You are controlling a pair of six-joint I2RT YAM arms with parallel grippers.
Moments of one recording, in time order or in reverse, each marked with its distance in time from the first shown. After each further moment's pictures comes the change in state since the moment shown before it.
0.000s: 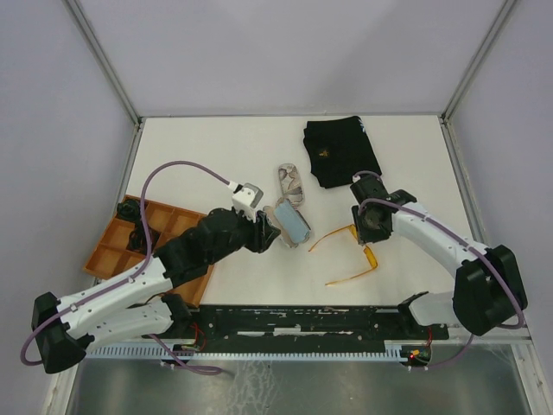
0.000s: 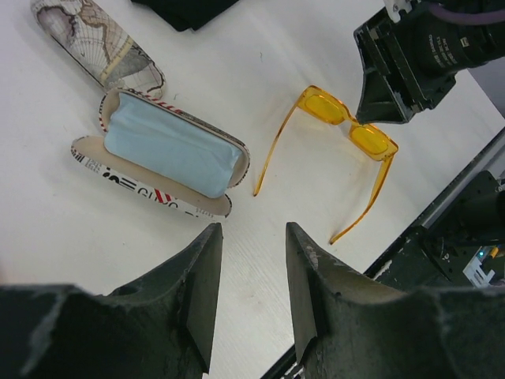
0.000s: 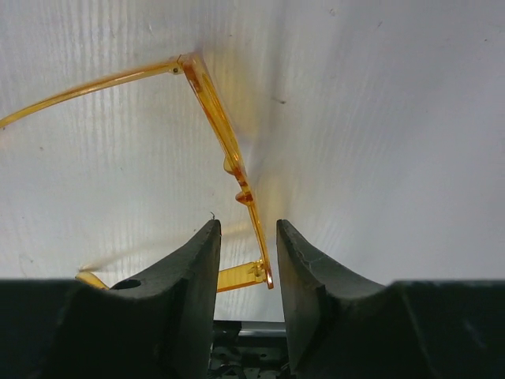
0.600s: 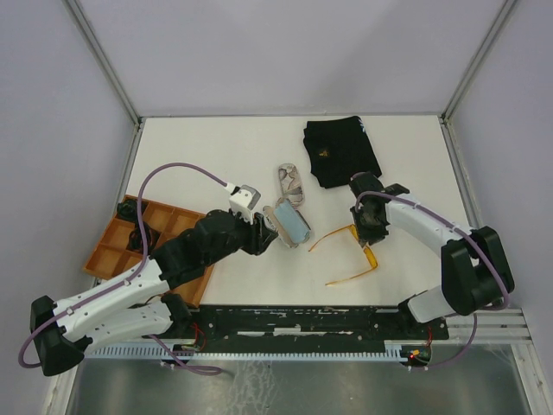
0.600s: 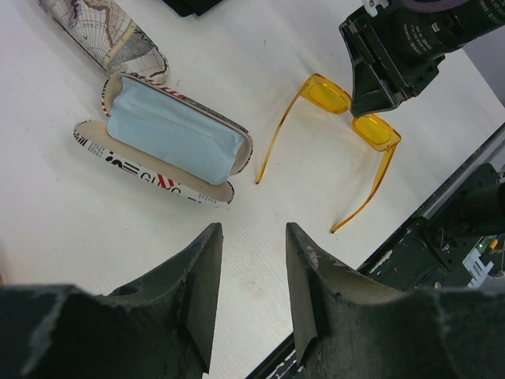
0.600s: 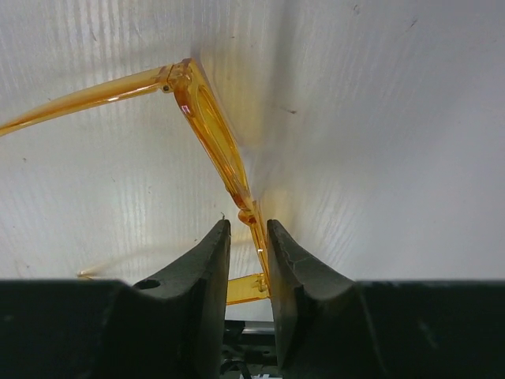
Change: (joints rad) left arm 0.000 -0.031 -0.005 -0.055 0.009 -0.022; right arm -0.056 0.133 0.037 0.002 -0.068 -0.032
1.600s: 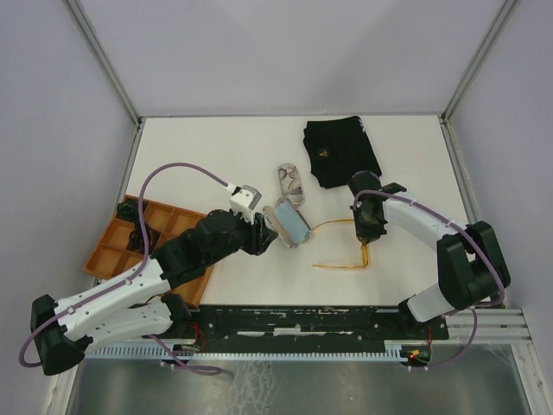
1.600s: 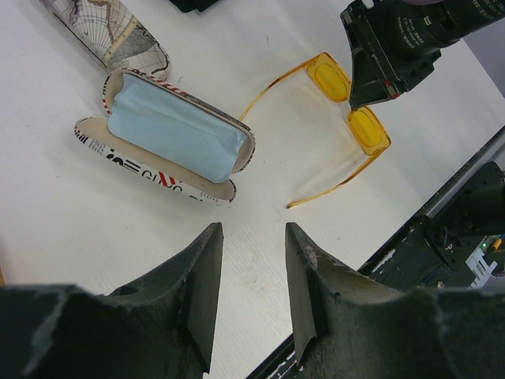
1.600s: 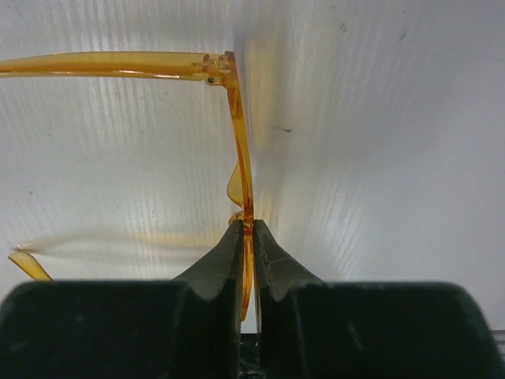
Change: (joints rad) left arm 0.000 0.007 0.000 -0.005 -0.003 0.000; right arm -0.003 0.042 0.008 0.019 0.029 0.056
